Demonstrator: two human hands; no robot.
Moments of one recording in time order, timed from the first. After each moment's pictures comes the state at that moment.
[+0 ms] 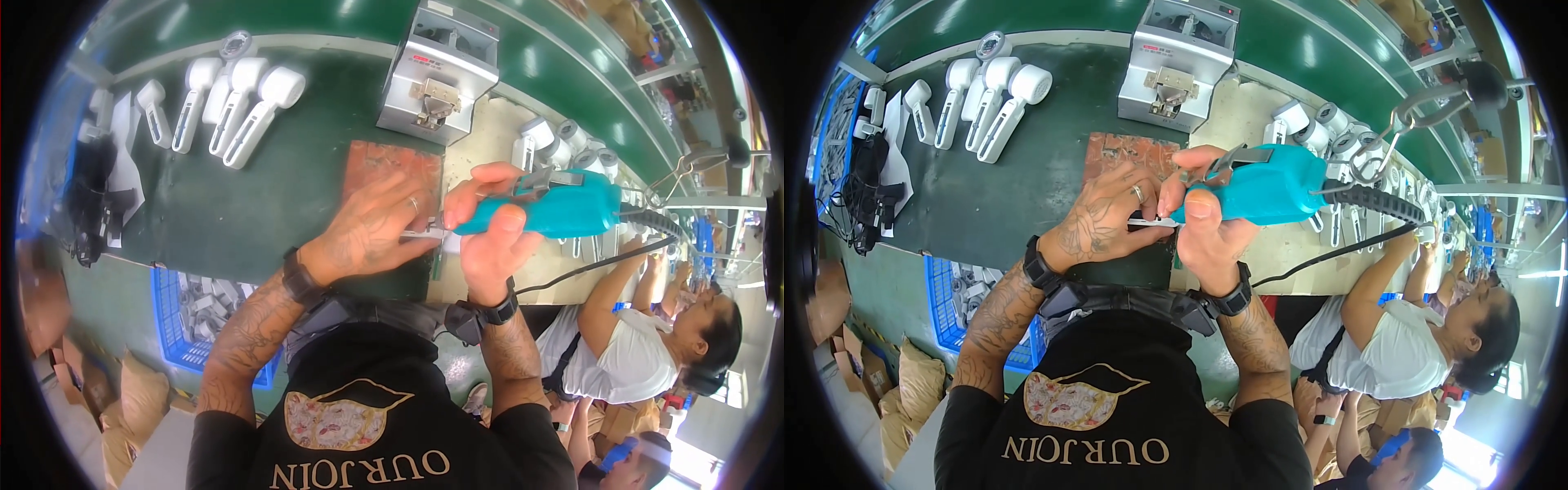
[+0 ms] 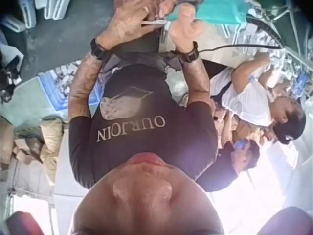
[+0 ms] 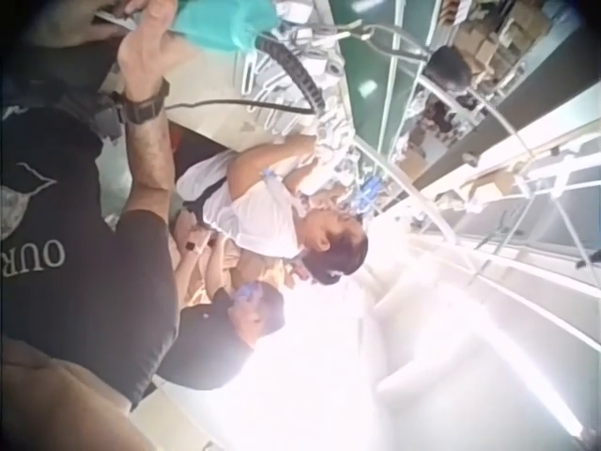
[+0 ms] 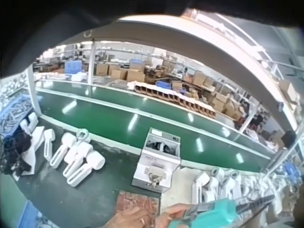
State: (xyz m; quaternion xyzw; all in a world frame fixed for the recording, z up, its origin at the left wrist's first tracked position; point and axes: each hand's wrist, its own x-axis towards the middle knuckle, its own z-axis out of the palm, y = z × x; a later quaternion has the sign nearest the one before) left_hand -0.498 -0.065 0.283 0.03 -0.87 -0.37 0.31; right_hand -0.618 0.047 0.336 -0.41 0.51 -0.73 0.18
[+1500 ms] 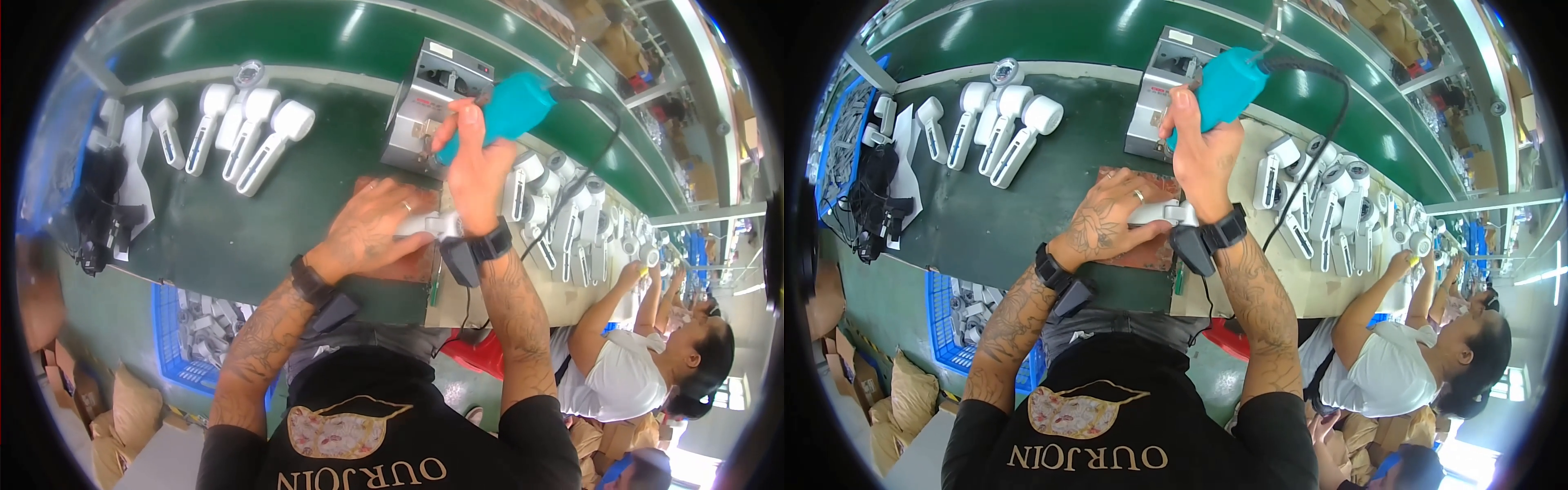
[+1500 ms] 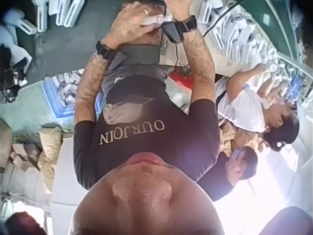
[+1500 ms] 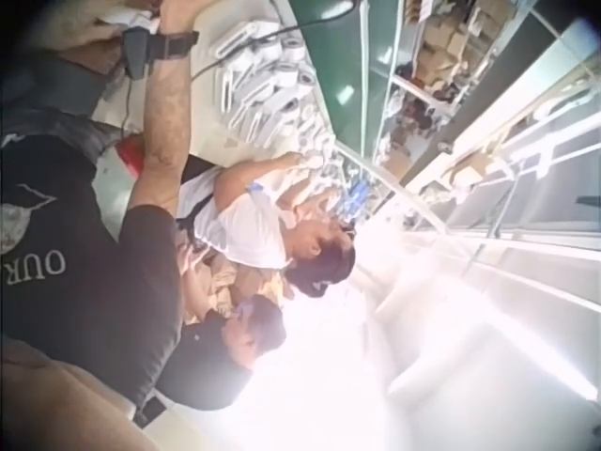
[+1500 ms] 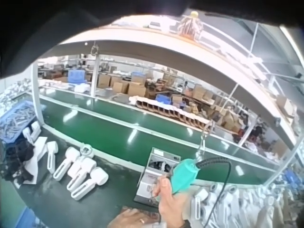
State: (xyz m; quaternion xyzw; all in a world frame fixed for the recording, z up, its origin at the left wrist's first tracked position) left_hand -0.504 -0.096 0.280 0.08 -0.90 -0.32 0.28; right_hand -0.660 -0.055 0.352 -0.44 0.57 -0.68 0.13
